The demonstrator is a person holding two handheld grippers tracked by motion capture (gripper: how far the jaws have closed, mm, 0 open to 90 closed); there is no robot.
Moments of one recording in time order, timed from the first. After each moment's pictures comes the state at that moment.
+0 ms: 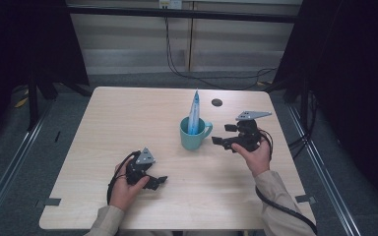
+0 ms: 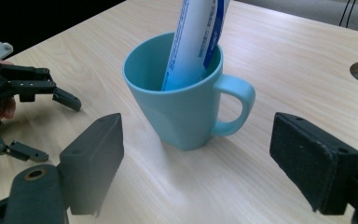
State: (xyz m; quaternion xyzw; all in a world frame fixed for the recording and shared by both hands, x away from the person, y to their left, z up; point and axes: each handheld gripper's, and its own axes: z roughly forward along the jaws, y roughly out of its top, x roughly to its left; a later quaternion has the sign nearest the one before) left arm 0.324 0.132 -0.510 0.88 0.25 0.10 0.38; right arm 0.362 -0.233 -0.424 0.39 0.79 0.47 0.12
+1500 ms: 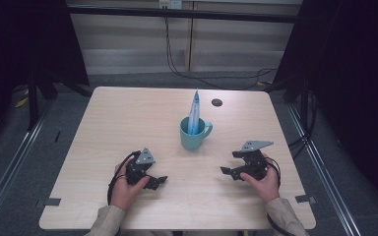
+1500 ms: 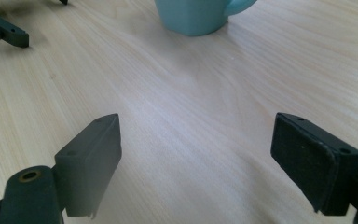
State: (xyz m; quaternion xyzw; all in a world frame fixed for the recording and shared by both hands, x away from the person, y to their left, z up) left arm 0.324 0.131 -0.510 0.88 0.25 0.10 0.38; right arm 0.310 -0.255 -0.491 0.37 0.83 0.41 0.11
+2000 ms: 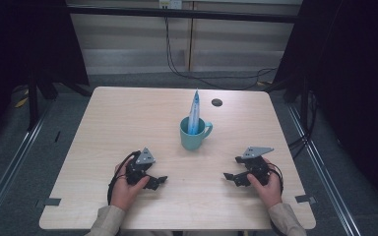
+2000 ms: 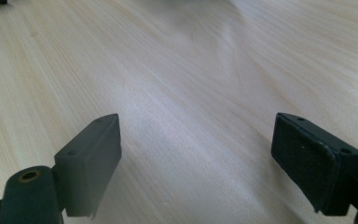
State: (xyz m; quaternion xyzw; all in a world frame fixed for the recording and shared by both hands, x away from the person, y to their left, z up) left arm 0.324 0.131 -0.510 0.88 0.25 0.10 0.38; right arm 0.301 -0.264 -0.508 0.36 0.84 0.38 0.12
